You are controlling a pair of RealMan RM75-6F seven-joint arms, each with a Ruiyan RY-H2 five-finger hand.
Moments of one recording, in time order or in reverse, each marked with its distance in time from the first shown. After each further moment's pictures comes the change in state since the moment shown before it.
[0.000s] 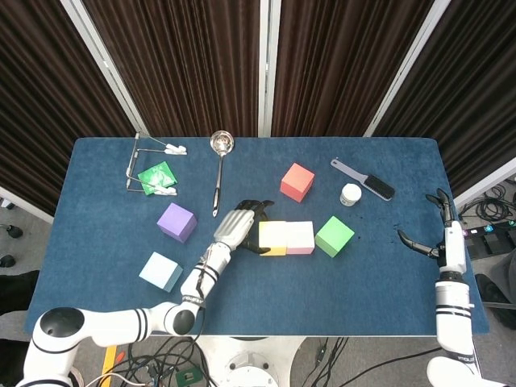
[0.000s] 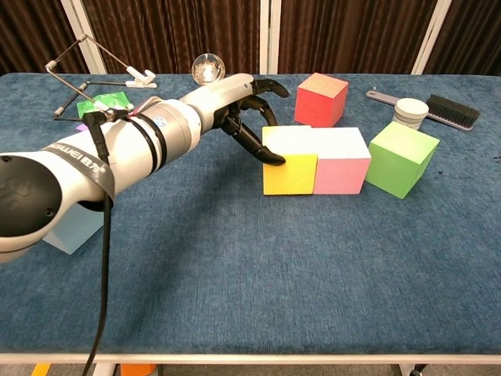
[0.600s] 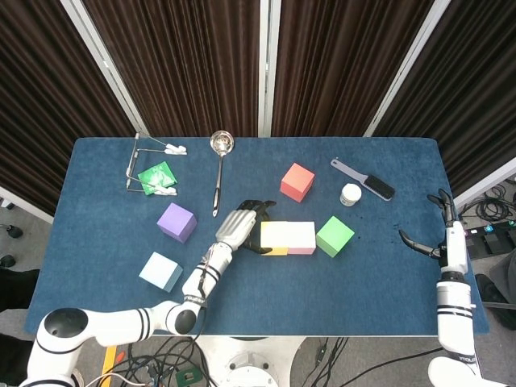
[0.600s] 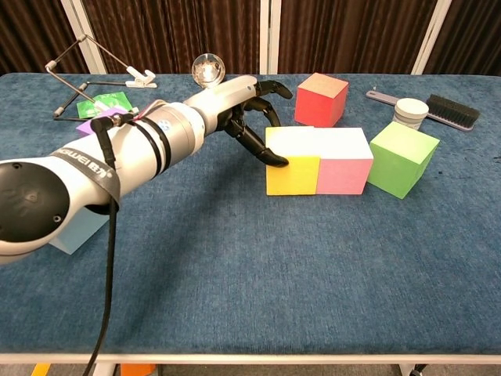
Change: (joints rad) left arm -0.004 -0.020 0.004 0.039 0.034 -0.005 -0.028; right arm -0.001 0.004 0.000 -0.001 0.004 -0.004 -0.001
